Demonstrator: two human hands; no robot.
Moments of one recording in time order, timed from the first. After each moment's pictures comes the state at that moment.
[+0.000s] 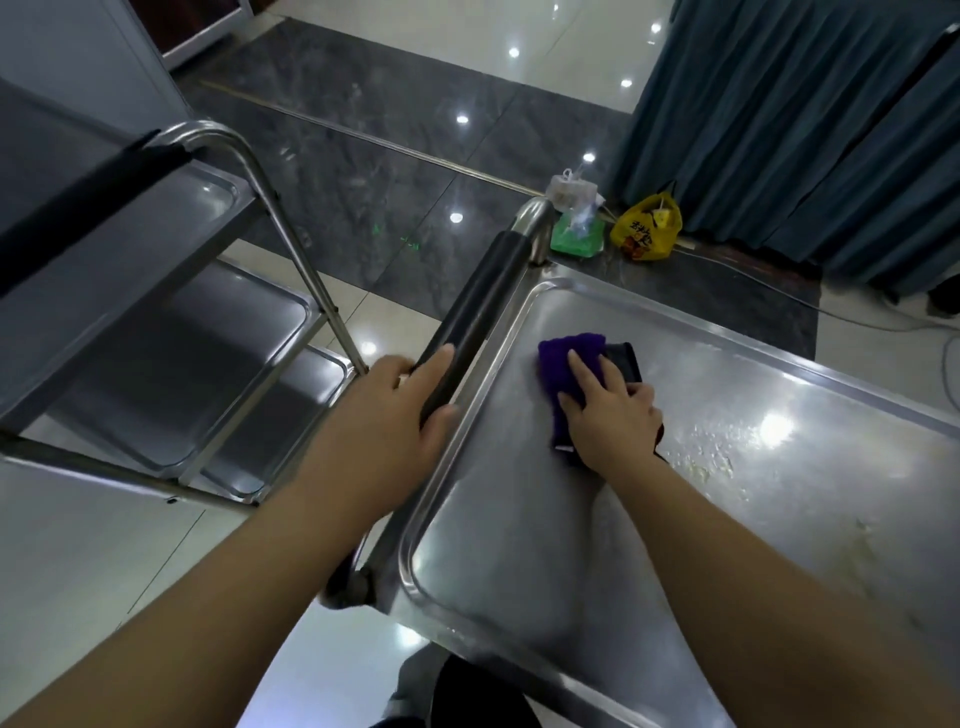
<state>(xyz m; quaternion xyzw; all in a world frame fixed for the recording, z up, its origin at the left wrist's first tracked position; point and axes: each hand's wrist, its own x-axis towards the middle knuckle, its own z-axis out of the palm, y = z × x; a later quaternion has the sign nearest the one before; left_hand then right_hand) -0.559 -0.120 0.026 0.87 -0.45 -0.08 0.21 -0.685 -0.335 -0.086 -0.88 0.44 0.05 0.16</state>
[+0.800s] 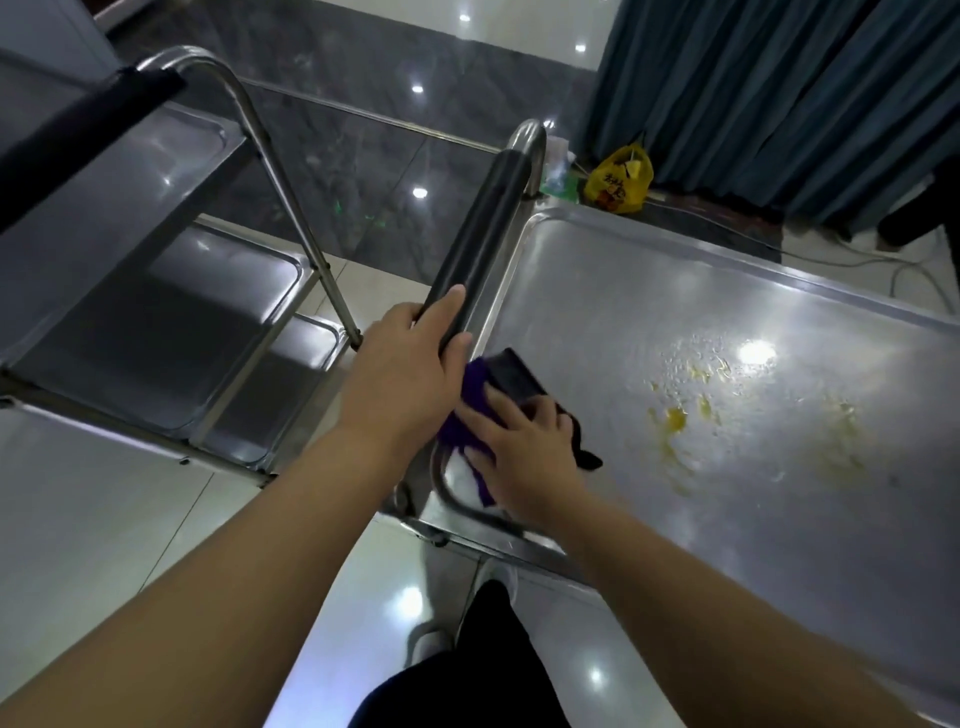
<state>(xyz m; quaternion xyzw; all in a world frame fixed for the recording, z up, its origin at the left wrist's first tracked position) -0.575 -0.070 0.010 0.86 -0.42 -0.08 0.29 -0.706 -0.145 -0.093 -0.96 0.24 0.01 0.11</state>
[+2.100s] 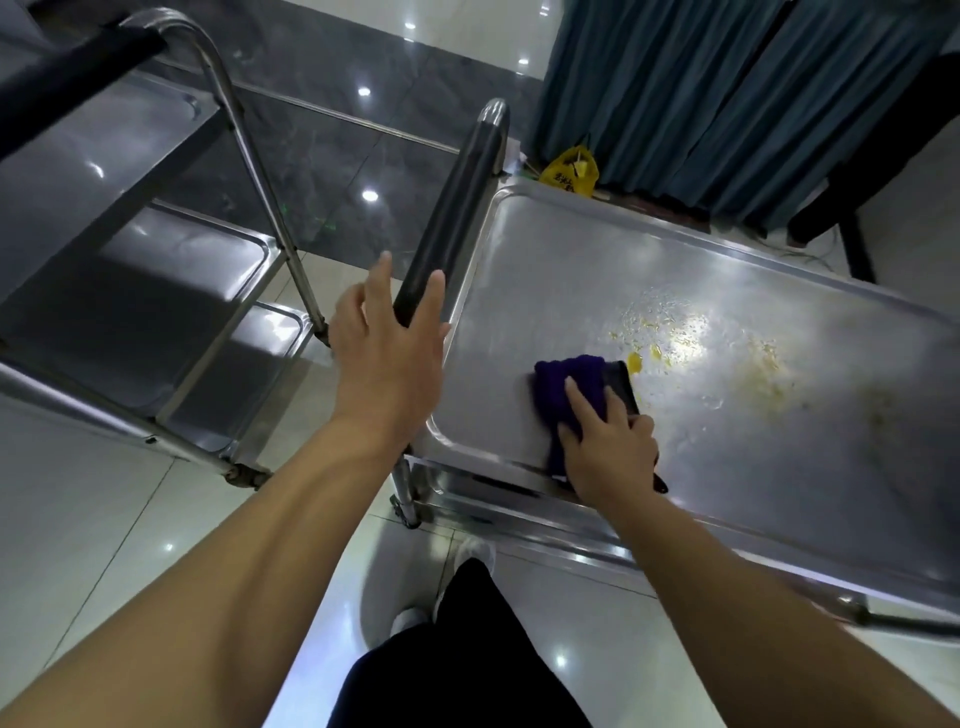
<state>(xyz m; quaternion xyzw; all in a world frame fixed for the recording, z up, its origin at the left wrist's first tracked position) -0.605 -0.015 -0.011 0.86 -0.45 0.06 0.21 -0.813 -0.130 -0.097 -0.85 0.52 0.05 0.09</state>
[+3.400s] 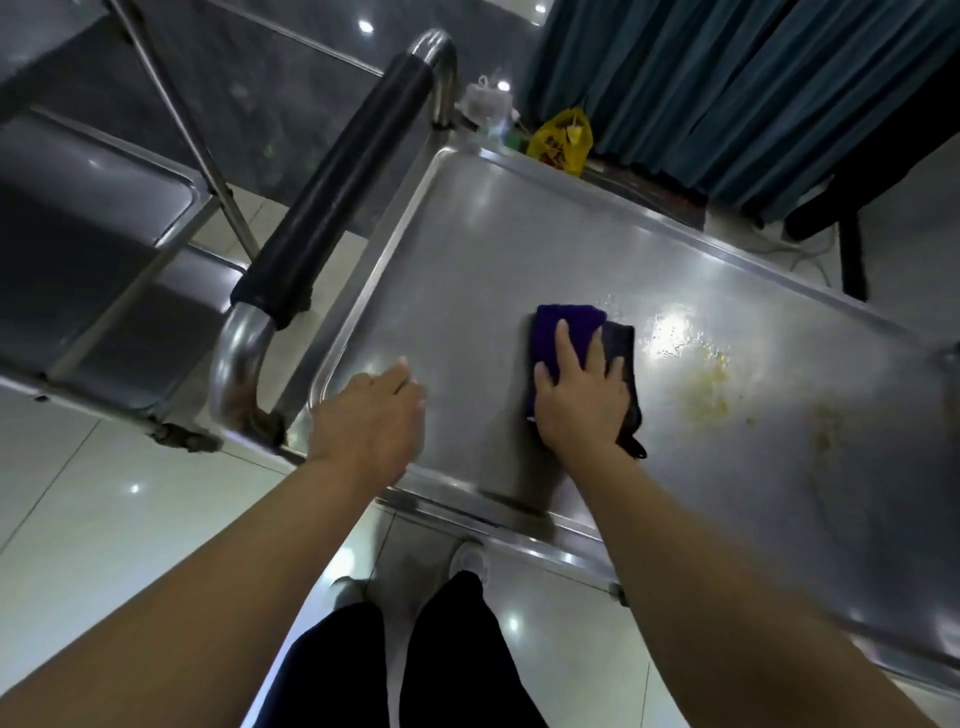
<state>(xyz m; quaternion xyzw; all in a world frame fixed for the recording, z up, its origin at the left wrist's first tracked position) -0.679 -0.069 -0.081 0.87 -0.48 -0.12 0.04 -0.819 -0.233 -0.095 -0.83 0.55 0.03 0.13</state>
